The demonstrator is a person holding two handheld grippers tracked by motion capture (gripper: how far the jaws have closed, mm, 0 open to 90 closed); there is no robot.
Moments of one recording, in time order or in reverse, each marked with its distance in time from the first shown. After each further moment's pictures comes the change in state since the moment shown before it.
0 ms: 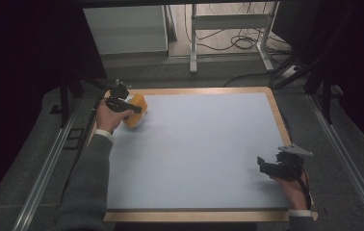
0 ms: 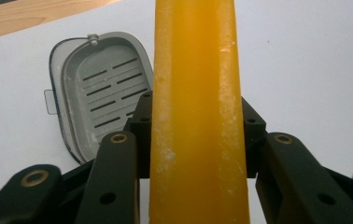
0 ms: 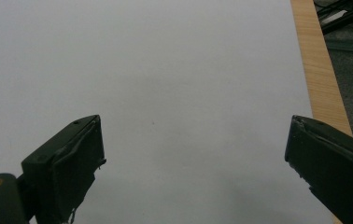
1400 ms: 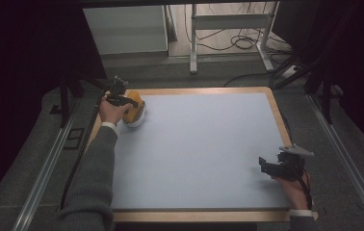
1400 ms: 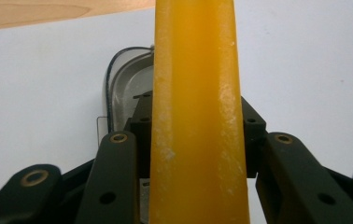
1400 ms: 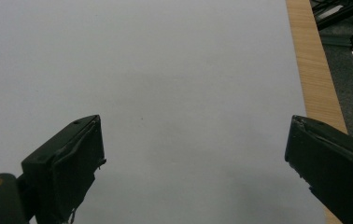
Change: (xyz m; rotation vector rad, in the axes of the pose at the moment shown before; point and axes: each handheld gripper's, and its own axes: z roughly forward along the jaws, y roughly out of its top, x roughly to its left) left arm 0.044 0.012 0.044 -0.001 0.063 -0.155; right arm -0.005 -0.003 0.003 0.014 -0.012 0.011
